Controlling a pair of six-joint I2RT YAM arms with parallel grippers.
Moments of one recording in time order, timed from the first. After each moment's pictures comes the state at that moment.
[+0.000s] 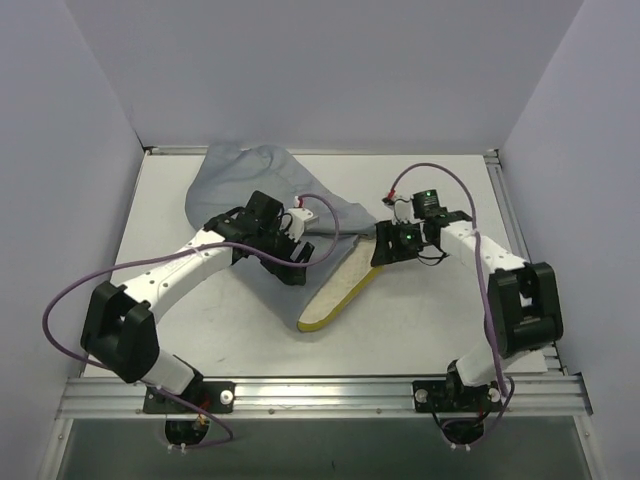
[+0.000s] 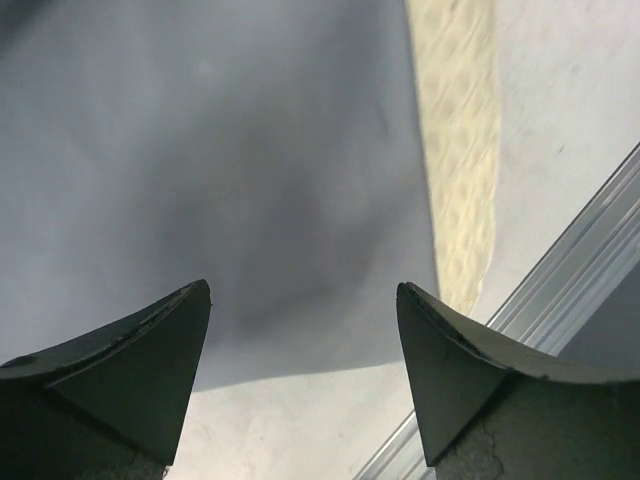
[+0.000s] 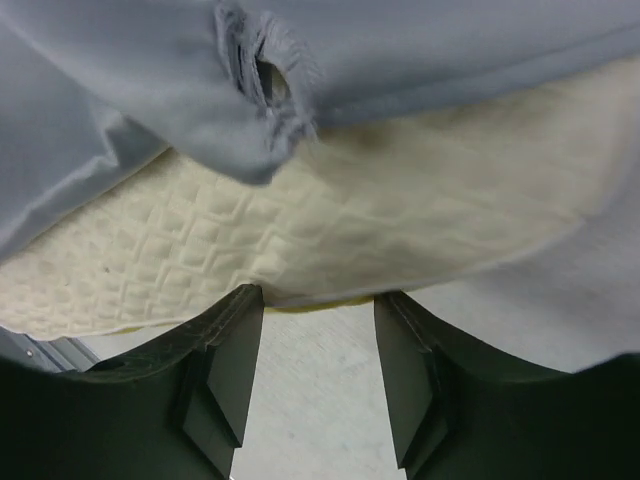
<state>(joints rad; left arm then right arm) -0.60 1.50 1.22 -0.67 0.36 0.06 0.20 1.55 1.02 -0.53 -0.51 -0.02</state>
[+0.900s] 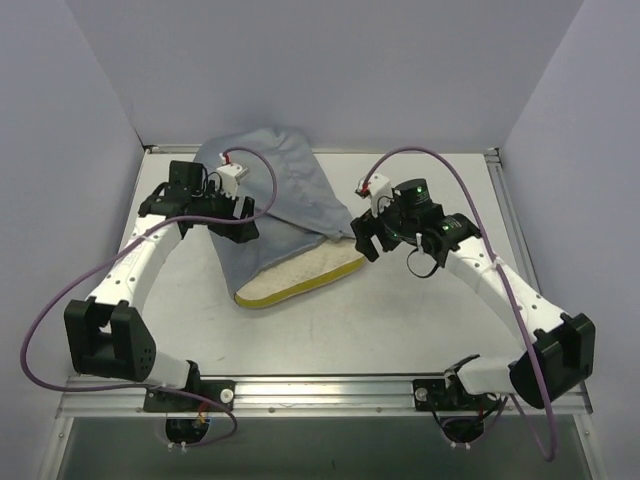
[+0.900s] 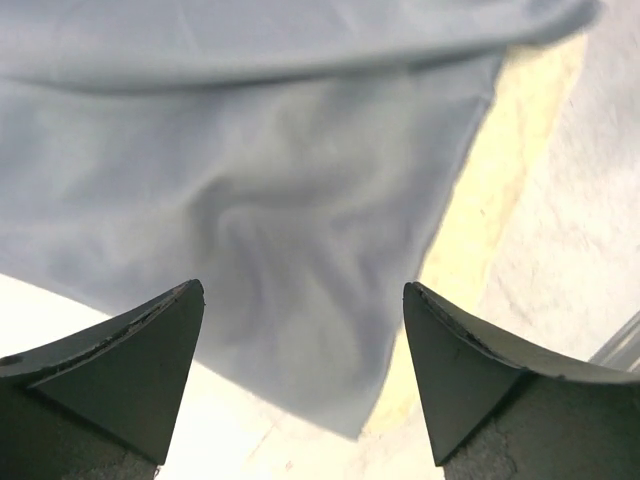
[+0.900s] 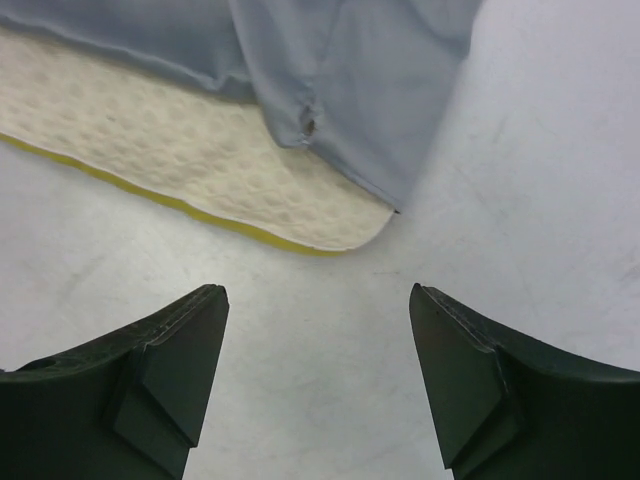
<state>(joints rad) -0.15 1.48 1.27 -0.66 0.50 0.20 0.49 1.30 1.13 -0.54 -0.25 -0.21</state>
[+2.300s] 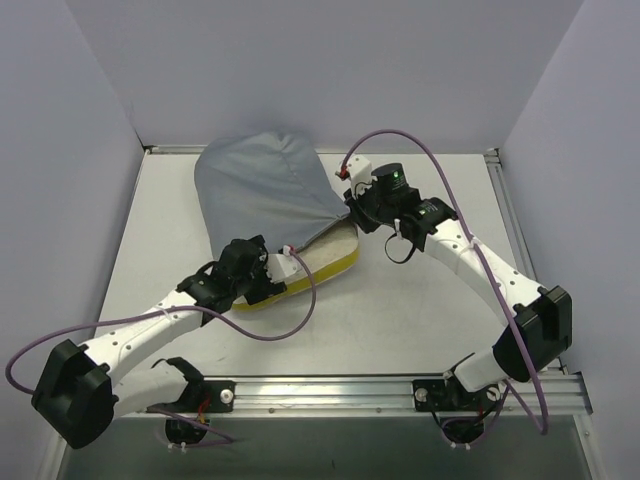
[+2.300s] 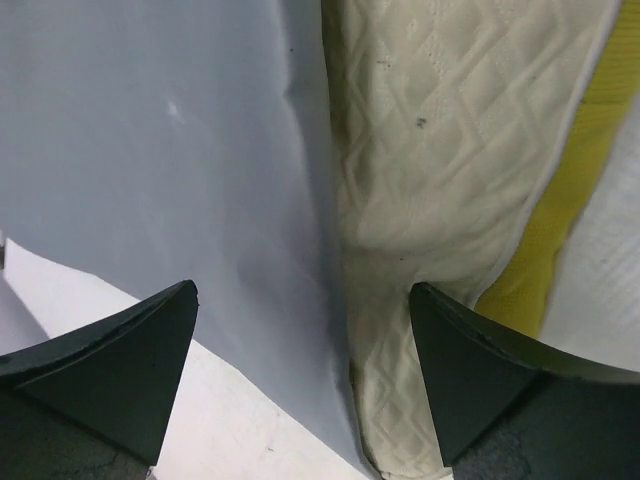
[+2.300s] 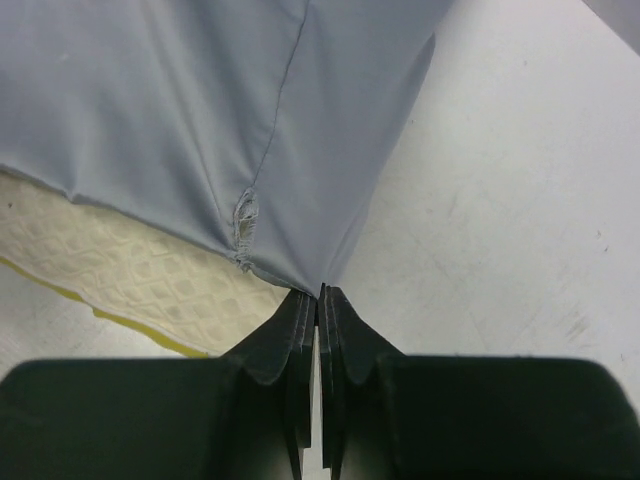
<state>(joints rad) -0.65 1.10 0.67 -0.29 -0.15 0.65 0.57 1.48 1.29 -0.46 -0.08 -0.21</state>
